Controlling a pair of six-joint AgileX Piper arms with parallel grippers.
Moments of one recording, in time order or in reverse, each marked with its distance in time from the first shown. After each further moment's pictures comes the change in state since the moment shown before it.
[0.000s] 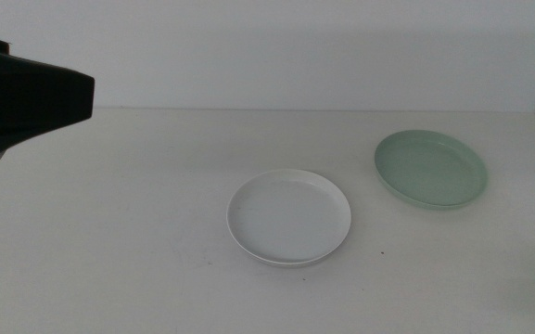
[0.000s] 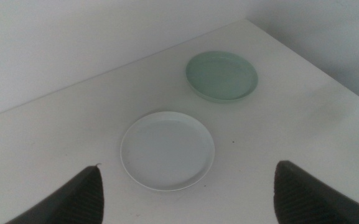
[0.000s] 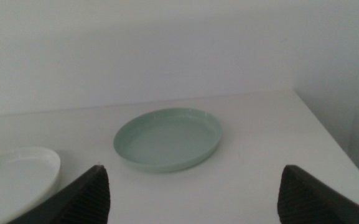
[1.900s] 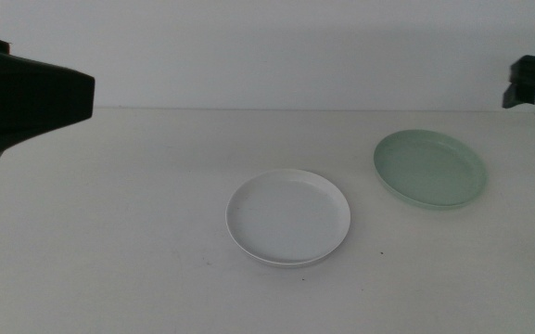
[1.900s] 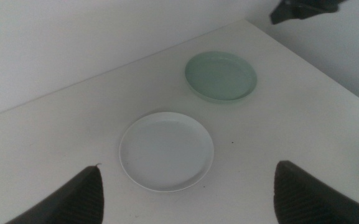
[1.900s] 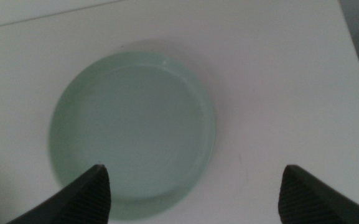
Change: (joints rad) left arm 0.000 0.000 0.000 -0.003 -0.001 0.000; right arm -0.057 1.643 -1.399 0.027 0.607 0.037
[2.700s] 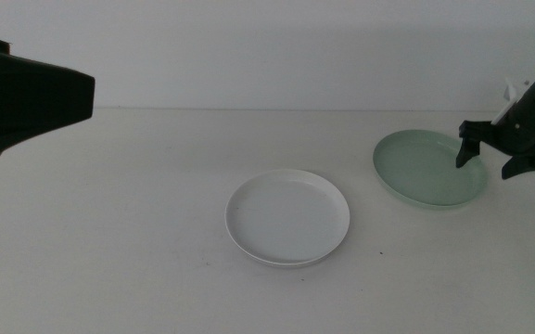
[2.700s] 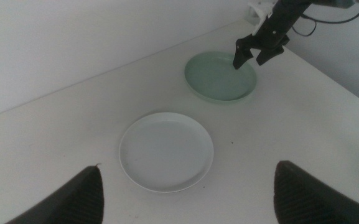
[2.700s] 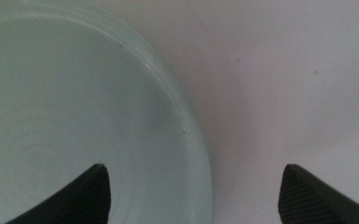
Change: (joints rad) left arm 0.000 0.000 0.000 0.000 0.000 0.000; right arm -0.064 0.604 -0.399 0.142 0.175 -0.097
